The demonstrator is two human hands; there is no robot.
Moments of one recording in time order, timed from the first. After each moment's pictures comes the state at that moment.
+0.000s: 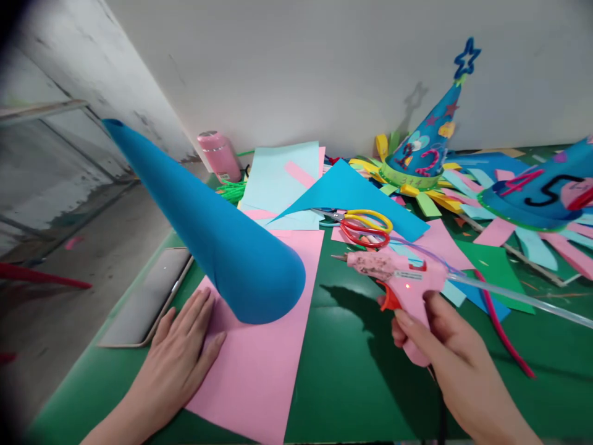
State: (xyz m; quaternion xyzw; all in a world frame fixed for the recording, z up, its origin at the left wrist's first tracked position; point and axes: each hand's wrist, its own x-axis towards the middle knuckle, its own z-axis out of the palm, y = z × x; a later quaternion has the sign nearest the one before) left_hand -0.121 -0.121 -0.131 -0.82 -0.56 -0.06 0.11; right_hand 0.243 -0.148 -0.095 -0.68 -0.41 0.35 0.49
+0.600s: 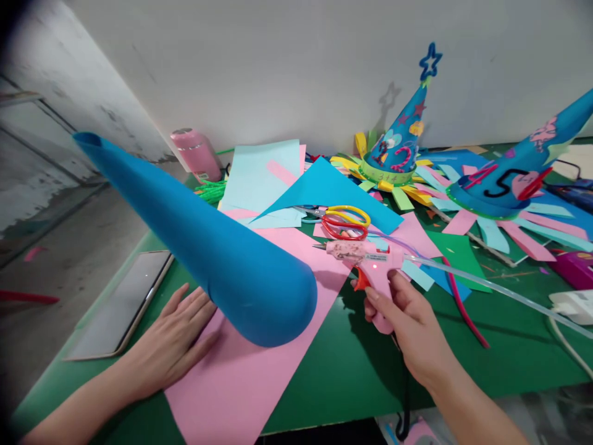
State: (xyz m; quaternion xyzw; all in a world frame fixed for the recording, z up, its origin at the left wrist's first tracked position) left_hand -0.124 -0.081 -0.117 -0.92 -0.39 0.00 0.04; right_hand 0.241 -0.133 -0.092 -0.61 -0.32 0.49 0.53
